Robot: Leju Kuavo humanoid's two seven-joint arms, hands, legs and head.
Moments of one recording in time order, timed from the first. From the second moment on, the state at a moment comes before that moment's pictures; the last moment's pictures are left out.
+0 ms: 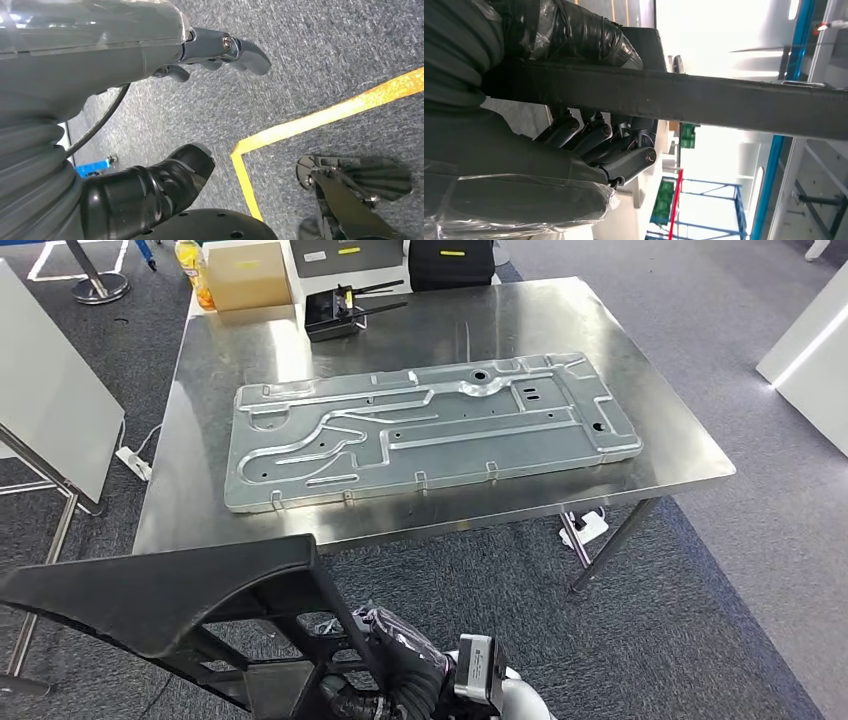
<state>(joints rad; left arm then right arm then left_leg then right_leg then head) -0.09 -0.20 0.87 -0.22 -1.06 0.07 -0.02 -0.21 0.04 0.81 -1.68 -0.22 0.43 -0.47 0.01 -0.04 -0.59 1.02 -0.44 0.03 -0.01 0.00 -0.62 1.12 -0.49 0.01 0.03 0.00</state>
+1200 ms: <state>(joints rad) -0.10 -0.20 0.87 -0.22 -1.07 0.07 -0.02 -0.21 0.04 0.81 -1.67 -0.24 0.43 -0.47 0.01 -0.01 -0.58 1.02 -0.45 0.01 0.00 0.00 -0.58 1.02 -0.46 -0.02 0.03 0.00</state>
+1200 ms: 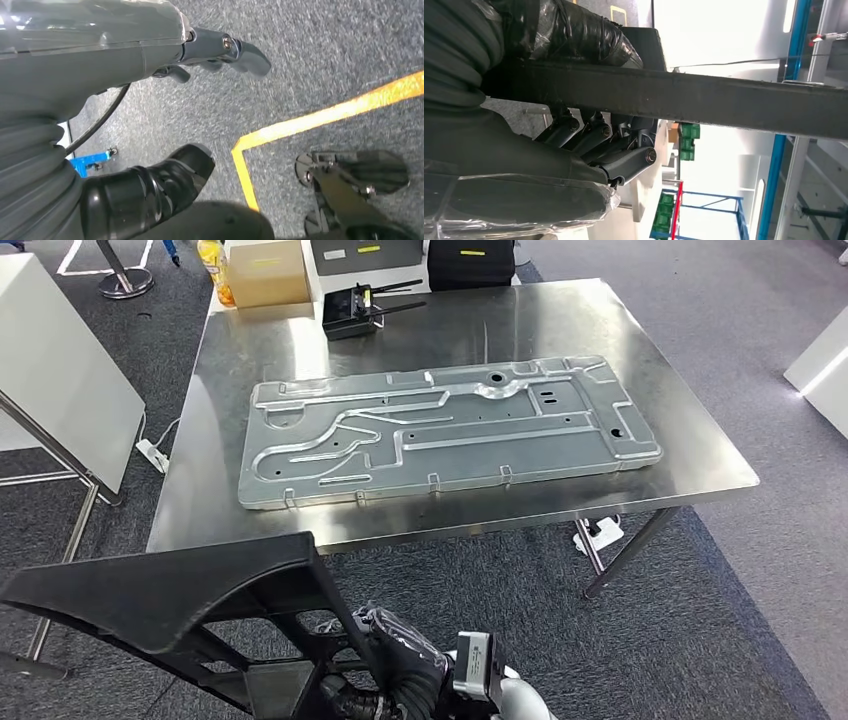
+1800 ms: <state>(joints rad) -0.10 -0.20 0.87 -0.22 -1.07 0.07 -0.02 -0.21 0.04 0.81 -1.67 -0.24 0.43 -0.47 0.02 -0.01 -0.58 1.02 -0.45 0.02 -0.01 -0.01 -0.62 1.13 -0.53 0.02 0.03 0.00</state>
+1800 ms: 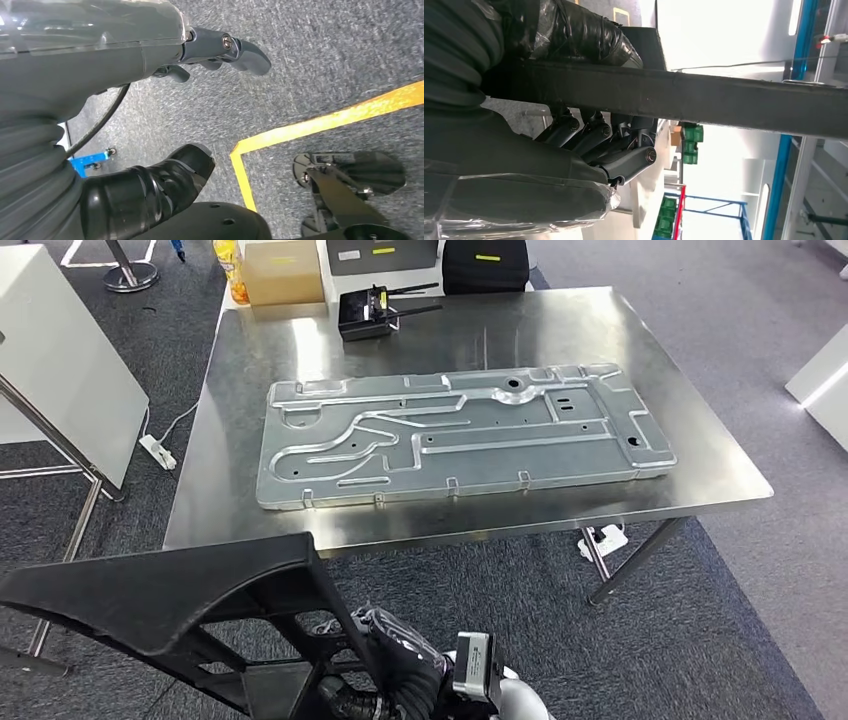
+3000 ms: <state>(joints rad) -0.10 -0.20 0.87 -0.22 -1.07 0.06 -0.02 -0.21 0.04 0.81 -1.68 -0.24 0.43 -0.47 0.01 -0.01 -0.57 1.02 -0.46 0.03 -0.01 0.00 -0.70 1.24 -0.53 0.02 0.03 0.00</state>
